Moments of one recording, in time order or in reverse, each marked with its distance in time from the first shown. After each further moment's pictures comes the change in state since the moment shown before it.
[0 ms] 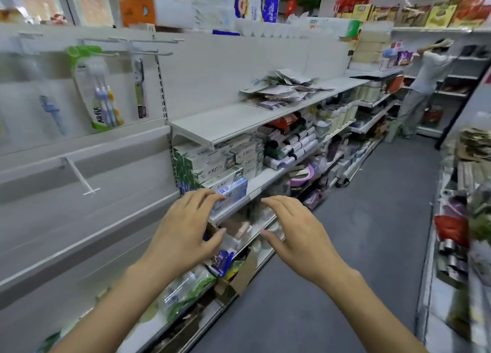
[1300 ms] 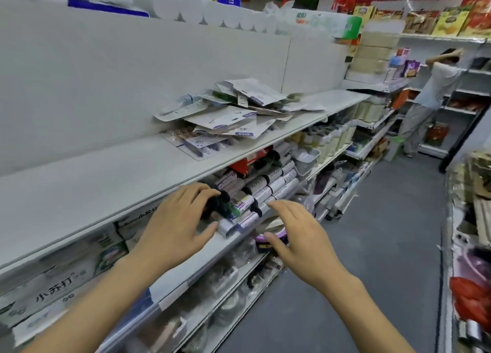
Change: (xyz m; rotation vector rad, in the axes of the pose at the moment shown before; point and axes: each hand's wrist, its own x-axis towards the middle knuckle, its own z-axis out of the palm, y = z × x) left_hand 0.527 0.025 0.278 -0.027 0.001 0.014; right_hand 0.311 0.504 0.072 0.000 -0.060 0.080
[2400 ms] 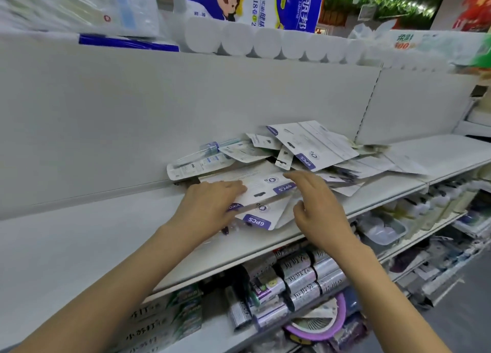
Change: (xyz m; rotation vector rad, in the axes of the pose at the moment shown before) left_hand 0.274 -0.069 0.038 0.341 -0.081 -0.302; right_hand 0.344 0.140 0.032 0.228 0.106 -0.308
